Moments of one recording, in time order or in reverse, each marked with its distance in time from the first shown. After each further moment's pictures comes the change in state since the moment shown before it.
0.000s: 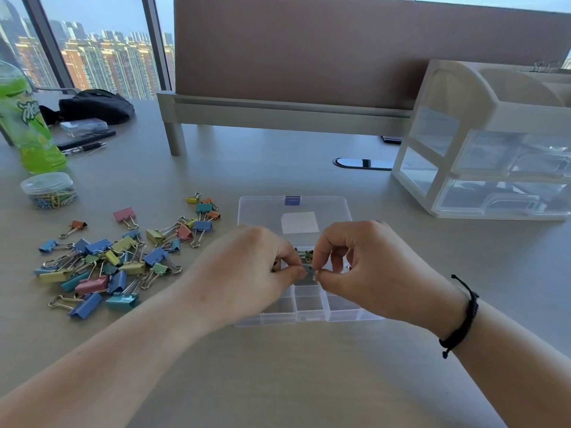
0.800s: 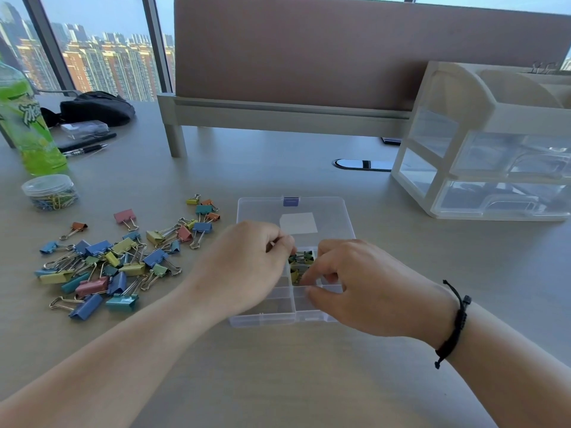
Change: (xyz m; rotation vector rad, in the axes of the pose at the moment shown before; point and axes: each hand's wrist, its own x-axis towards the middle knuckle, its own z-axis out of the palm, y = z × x) left_hand 0.008 -0.001 0.006 -0.186 0.071 -0.171; right_hand -0.004 -0.006 0.005 -0.228 -0.238 -0.024
